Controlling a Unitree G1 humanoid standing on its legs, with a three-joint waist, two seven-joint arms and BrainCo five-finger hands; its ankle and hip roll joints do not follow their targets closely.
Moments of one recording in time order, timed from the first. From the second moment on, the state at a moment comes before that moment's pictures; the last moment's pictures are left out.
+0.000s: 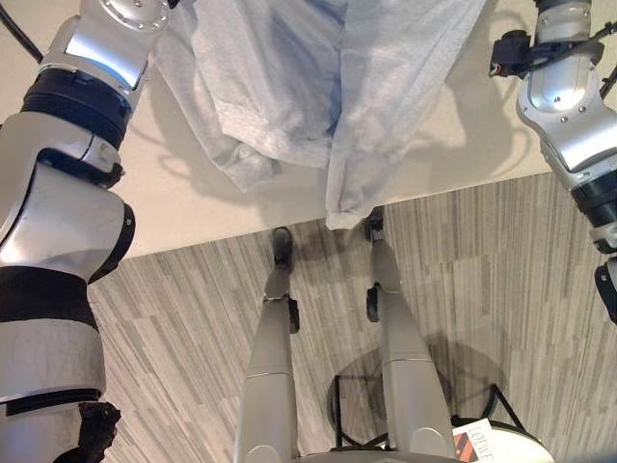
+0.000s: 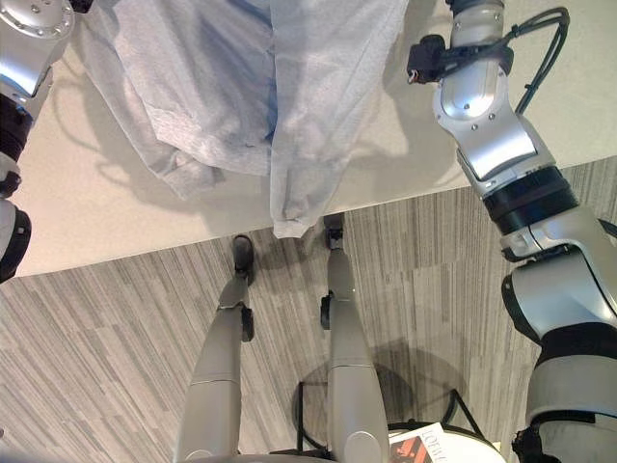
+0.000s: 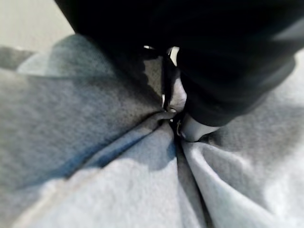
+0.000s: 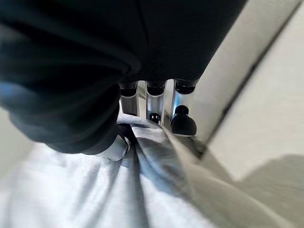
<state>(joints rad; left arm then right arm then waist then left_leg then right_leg) -1.63 0.82 -0.81 0.93 -0.28 -0.12 0.58 -1.21 -0.83 0.51 0.38 0.25 -0.29 -0.60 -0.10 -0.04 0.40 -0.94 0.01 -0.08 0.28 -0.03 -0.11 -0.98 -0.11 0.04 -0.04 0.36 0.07</state>
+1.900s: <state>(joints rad) -0.99 1.35 -0.41 0.51 -0.02 -0.20 0.51 -1.03 -1.02 0.49 0.24 0.07 -0.30 -0.36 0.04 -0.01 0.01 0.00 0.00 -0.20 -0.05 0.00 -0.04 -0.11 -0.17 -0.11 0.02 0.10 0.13</state>
